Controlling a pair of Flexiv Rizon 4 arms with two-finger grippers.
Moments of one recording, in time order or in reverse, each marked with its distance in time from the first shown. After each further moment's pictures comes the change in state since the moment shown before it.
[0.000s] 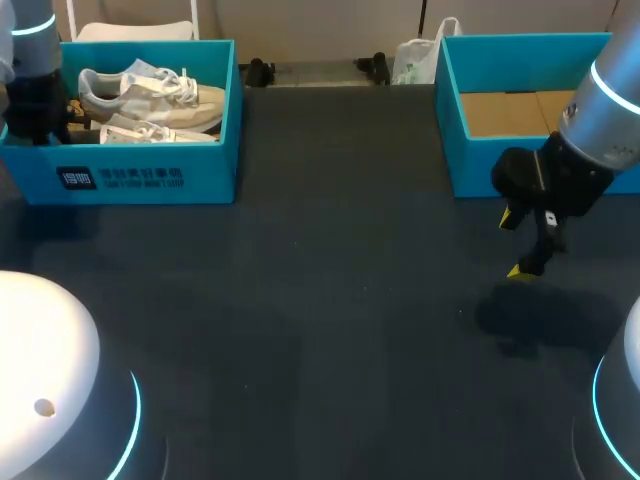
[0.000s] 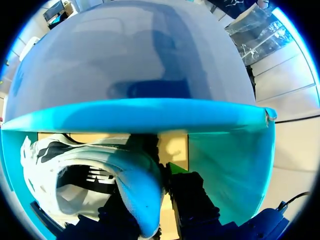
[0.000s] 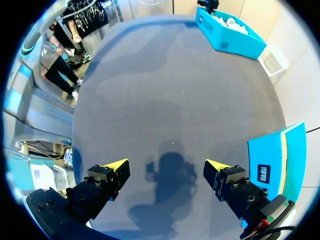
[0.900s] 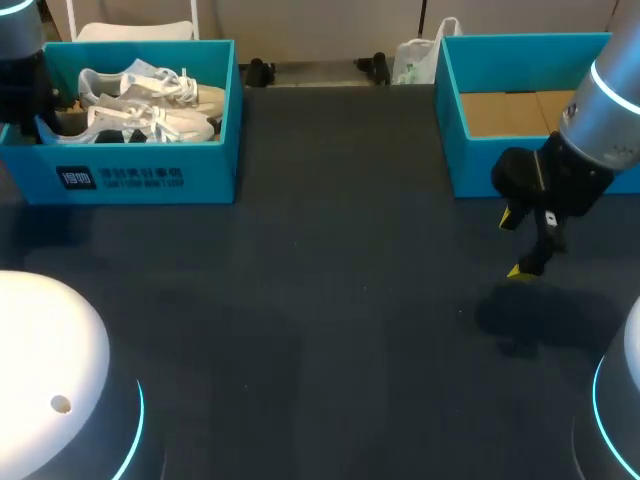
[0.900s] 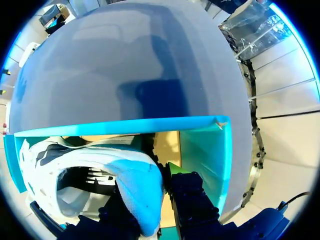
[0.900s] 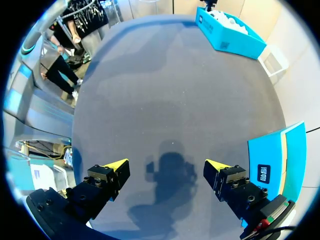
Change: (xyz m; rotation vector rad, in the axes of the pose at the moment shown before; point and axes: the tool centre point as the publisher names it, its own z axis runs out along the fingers) left arm 0.009 -0.002 -0.042 -0.046 -0.031 0.036; right arm 0.000 0.000 0.000 0.000 0.000 0.000
